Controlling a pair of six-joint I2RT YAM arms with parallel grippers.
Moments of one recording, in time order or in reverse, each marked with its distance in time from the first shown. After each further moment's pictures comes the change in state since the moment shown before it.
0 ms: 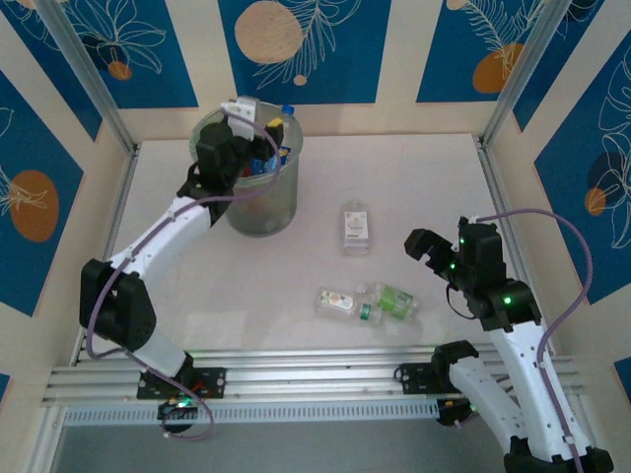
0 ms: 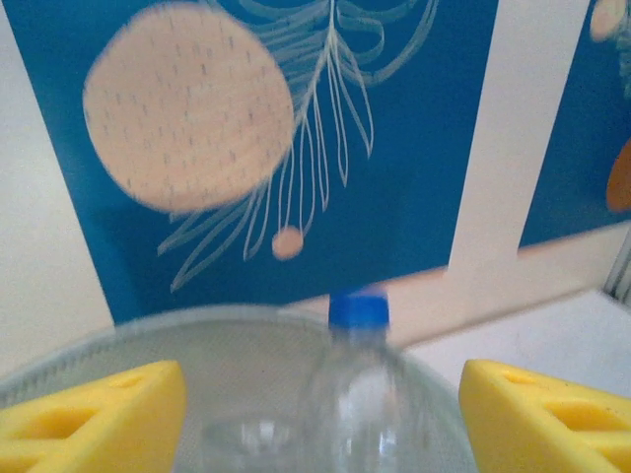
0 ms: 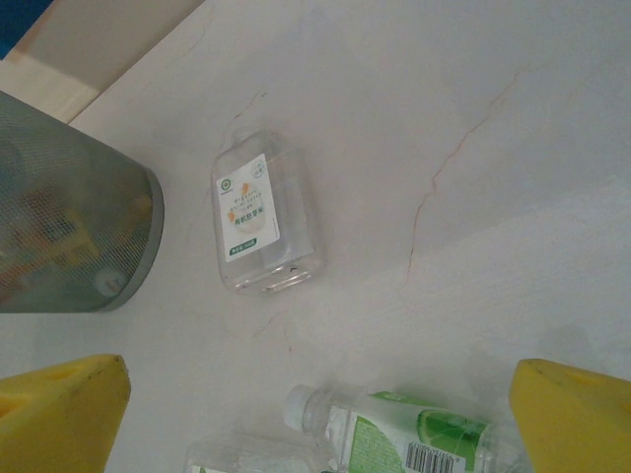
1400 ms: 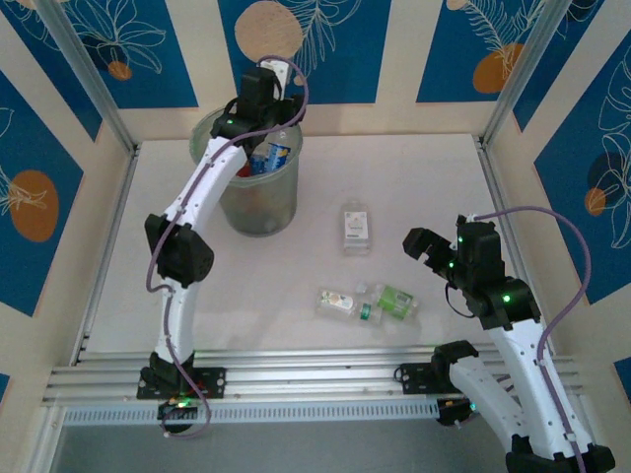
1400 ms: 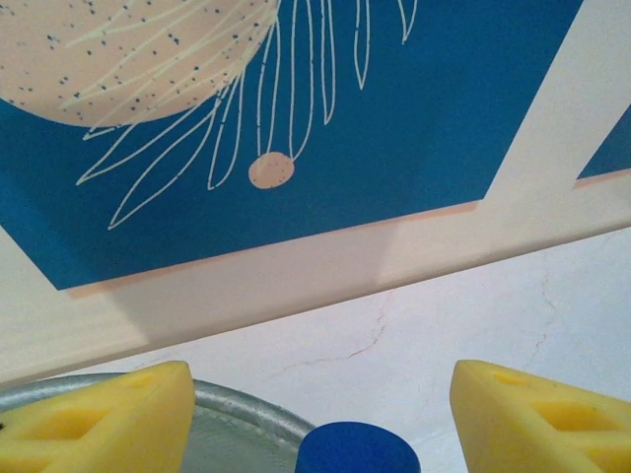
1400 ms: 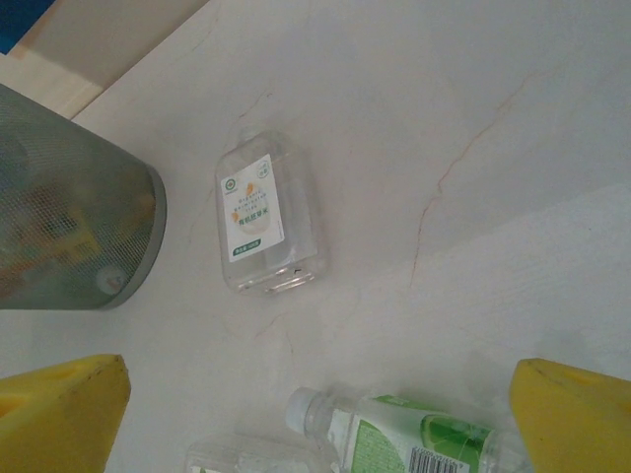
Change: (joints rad) left arm -0.030 0.591 0.955 -0.732 -0.048 -0.073; right arm 0.016 0.006 0.004 0.010 0.008 -0.008
